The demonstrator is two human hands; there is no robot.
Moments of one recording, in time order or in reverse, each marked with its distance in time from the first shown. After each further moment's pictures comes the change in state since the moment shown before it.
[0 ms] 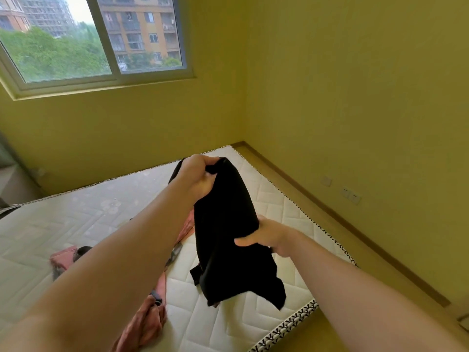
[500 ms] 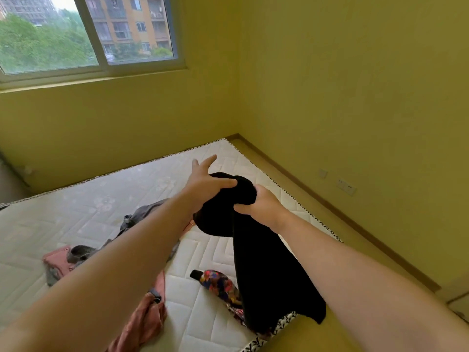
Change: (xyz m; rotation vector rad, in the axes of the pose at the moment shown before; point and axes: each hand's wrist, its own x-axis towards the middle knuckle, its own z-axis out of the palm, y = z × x) left_hand 0.018 -0.026 -0.036 1.044 -0.040 0.170; right_hand 0.022 -0.034 0.001 -0.034 0.349 -0.303
